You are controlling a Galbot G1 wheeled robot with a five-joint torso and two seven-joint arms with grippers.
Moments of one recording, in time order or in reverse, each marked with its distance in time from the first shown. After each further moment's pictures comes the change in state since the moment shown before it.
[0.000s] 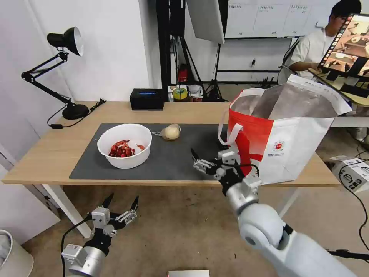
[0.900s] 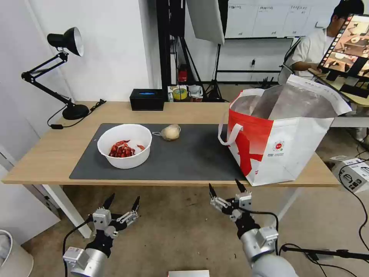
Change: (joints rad) left arm 0.020 -0.029 0.003 -0.008 0.021 -0.017 0.021; right arm -0.421 0.065 0.128 -0.034 -0.206 0.166 -0.044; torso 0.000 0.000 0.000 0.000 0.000
